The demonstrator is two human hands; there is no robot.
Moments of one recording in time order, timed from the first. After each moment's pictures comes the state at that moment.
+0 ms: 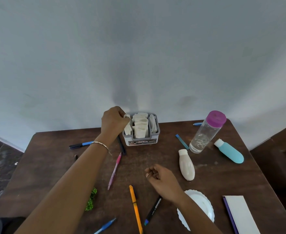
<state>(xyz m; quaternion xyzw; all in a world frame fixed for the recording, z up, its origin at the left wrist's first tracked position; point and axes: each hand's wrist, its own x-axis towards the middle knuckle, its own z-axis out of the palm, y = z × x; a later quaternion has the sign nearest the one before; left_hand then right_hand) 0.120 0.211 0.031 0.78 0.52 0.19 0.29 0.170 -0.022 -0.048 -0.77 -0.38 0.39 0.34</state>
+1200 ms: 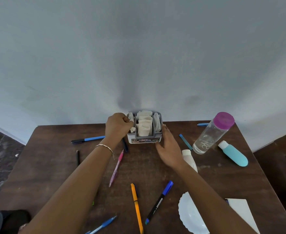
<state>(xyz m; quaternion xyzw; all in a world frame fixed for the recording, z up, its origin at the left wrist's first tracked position) 0.112 0.205 0.007 0.76 0.54 0.15 0.32 0.227 0.047 -0.047 -0.81 -0.42 0.22 0.34</state>
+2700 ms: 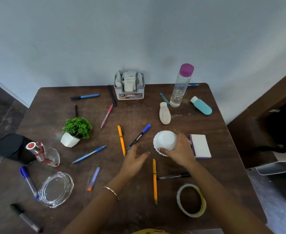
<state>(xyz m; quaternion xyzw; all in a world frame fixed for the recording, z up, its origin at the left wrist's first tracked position) 0.012 -0.105 -0.049 0.62 0.48 0.09 0.61 0.188 -0.193 -0.060 -0.87 -0.34 0.23 0.28</state>
